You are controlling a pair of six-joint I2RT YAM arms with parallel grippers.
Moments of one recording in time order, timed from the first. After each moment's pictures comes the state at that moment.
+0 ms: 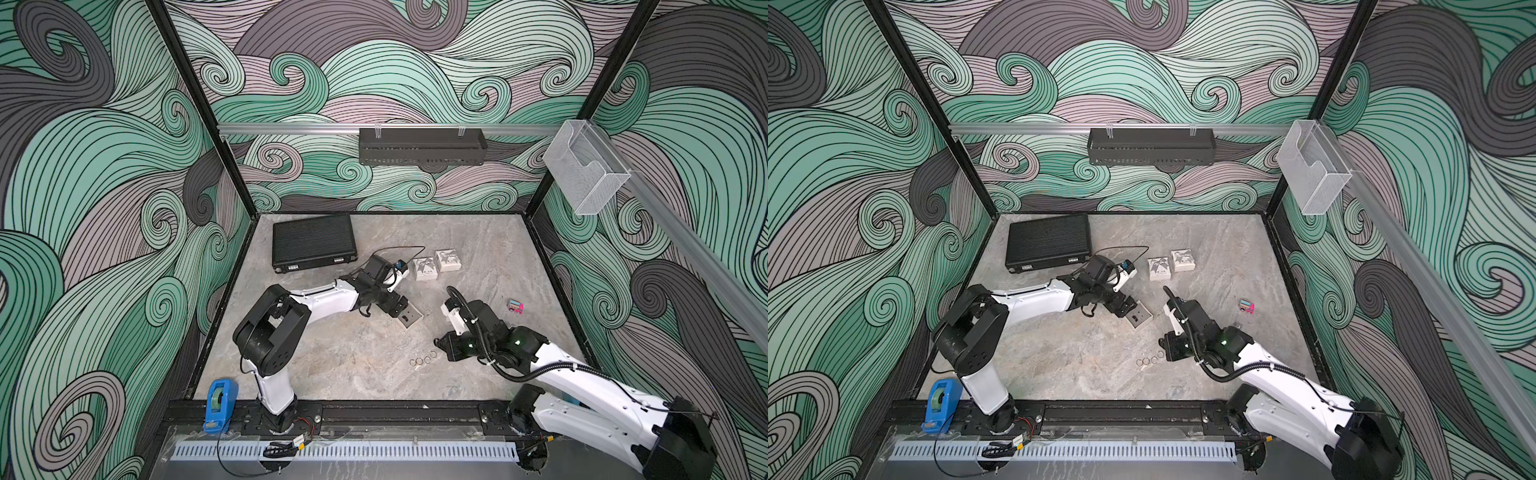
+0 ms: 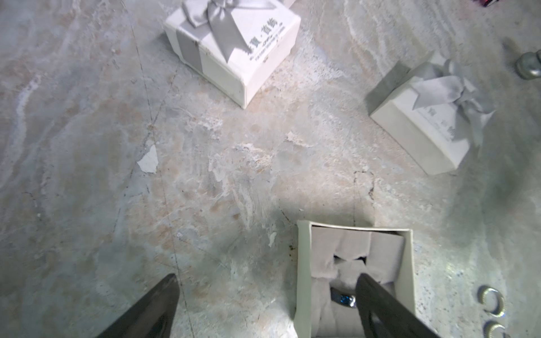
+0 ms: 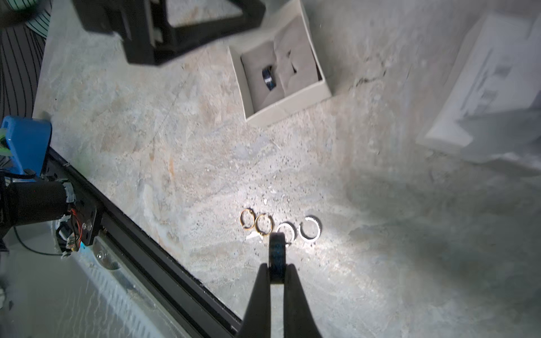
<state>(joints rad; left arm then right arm) -0.67 1.75 1.04 -0.18 0.17 0.07 0.76 0.94 0.53 -0.56 -0.22 0.50</state>
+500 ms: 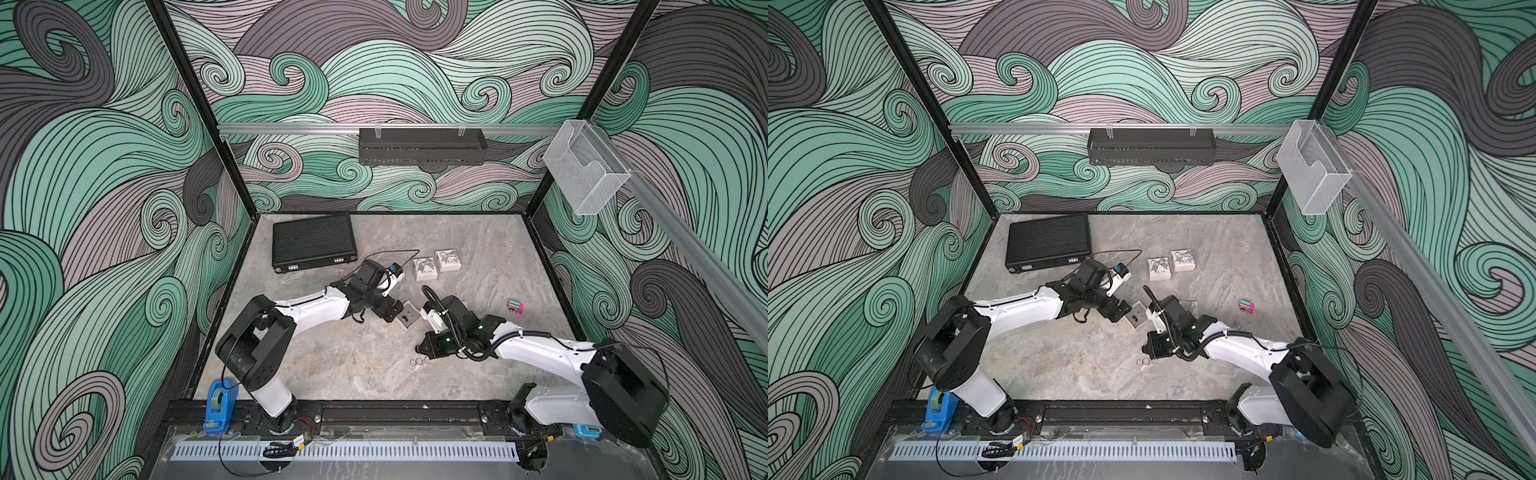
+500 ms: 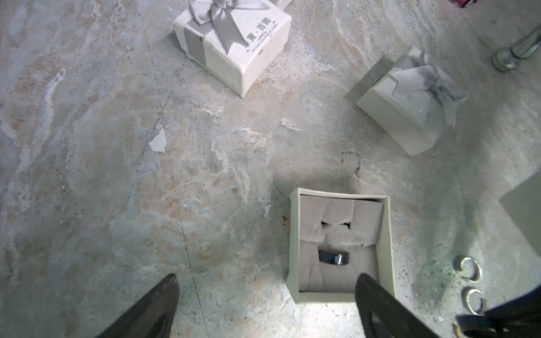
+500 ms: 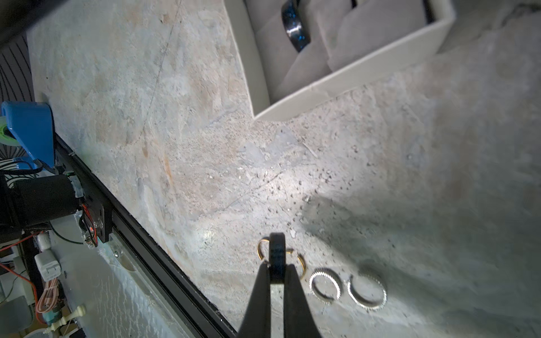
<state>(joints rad) -0.67 1.64 0.94 -0.17 0.16 0.08 0.77 1.35 0.59 -0.32 -0.37 0.54</state>
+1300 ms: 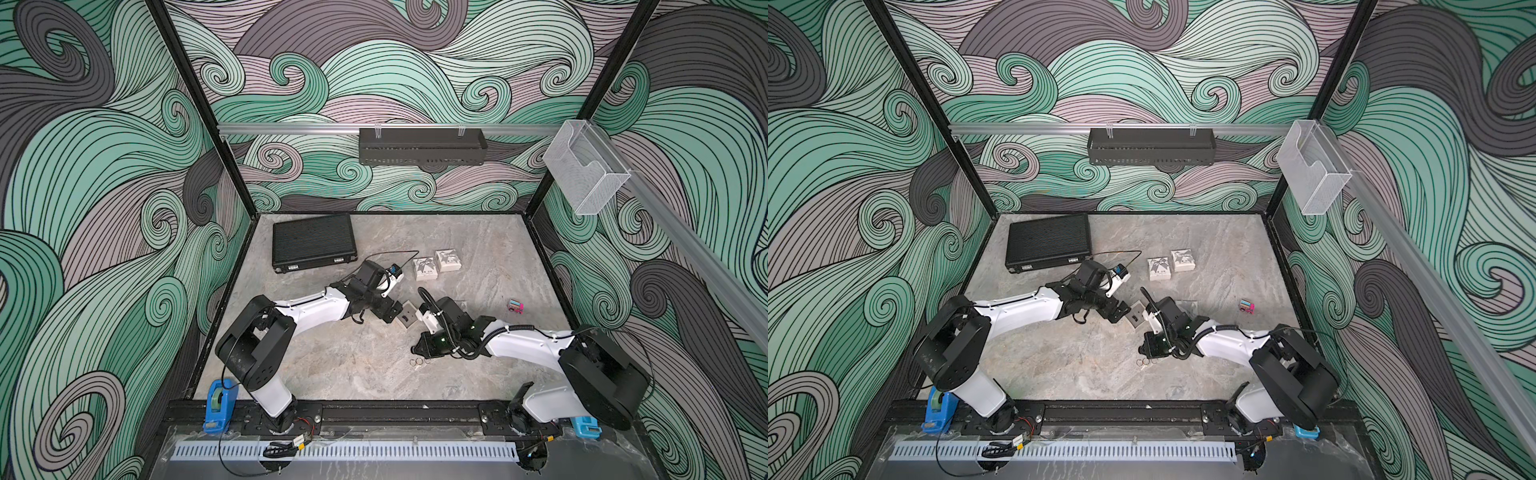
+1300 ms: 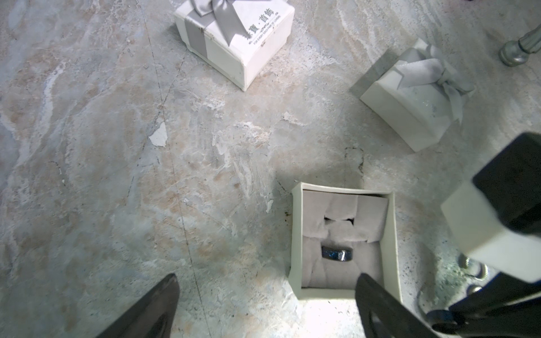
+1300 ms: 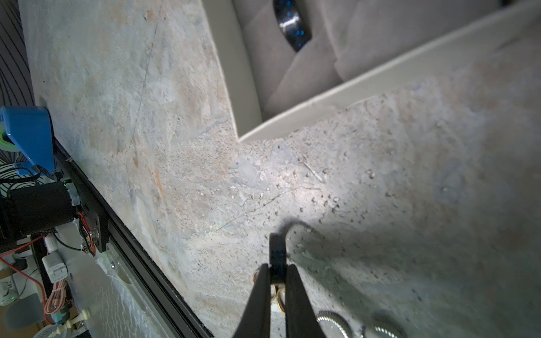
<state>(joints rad) -0.67 1.64 0.94 -0.17 0.16 0.08 0.77 1.42 0.56 -0.21 -0.39 0.56</state>
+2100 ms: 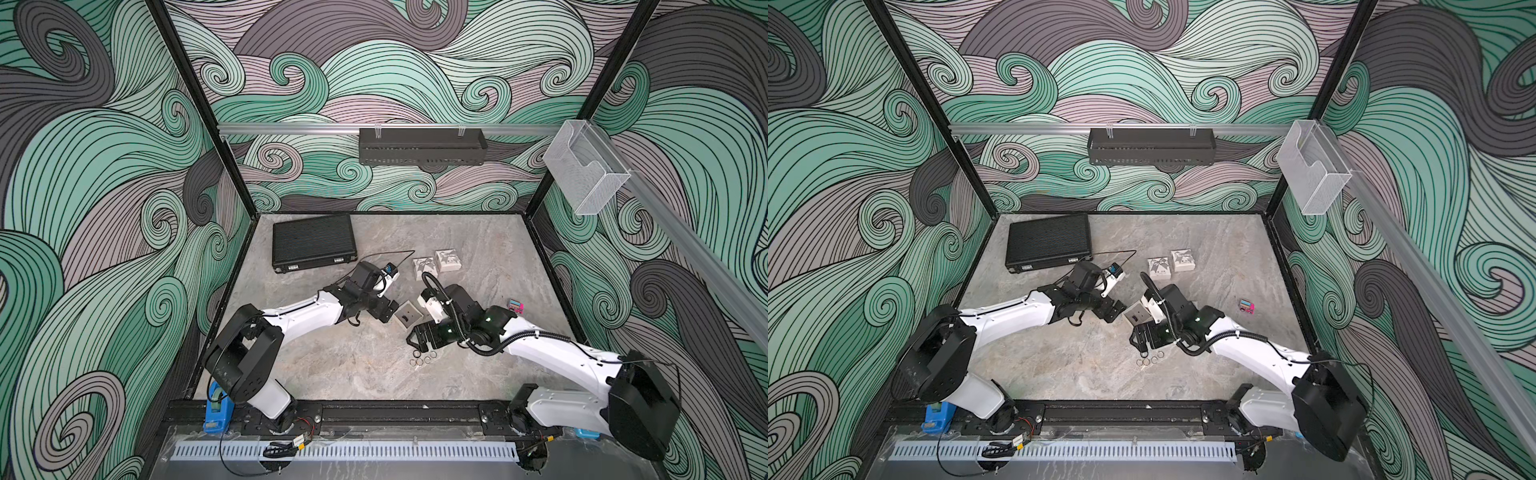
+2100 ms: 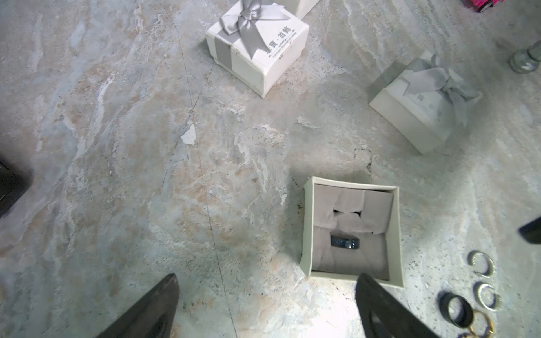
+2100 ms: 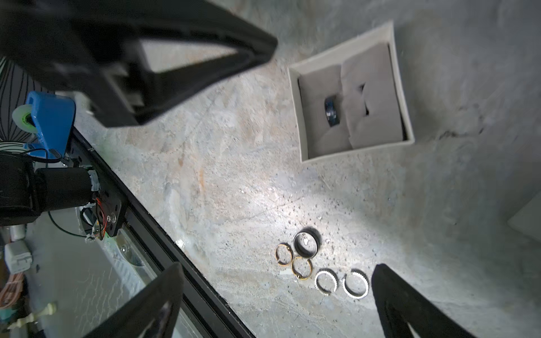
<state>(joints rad) -0.67 1.56 0.89 -0.17 0.09 0.08 0.77 1.24 0.76 -0.50 -0.28 0.38</state>
